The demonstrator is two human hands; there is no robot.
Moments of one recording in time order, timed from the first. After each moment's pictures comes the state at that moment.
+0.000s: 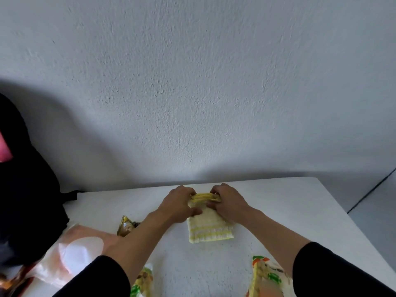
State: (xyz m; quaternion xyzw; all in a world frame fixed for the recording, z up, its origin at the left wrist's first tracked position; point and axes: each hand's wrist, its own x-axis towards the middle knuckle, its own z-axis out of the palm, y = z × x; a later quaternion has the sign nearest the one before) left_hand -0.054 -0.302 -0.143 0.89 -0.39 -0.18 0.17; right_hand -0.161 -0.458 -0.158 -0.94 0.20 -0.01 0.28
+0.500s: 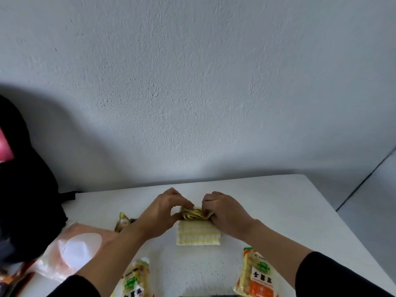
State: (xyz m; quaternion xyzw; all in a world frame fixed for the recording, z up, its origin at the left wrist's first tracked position) left_hand -0.066 -0.252 -0.146 0.78 -0.55 -0.06 0.28; right_hand -0.207 -0.442 -0.153 -0.98 -0.02 -0.11 0.16
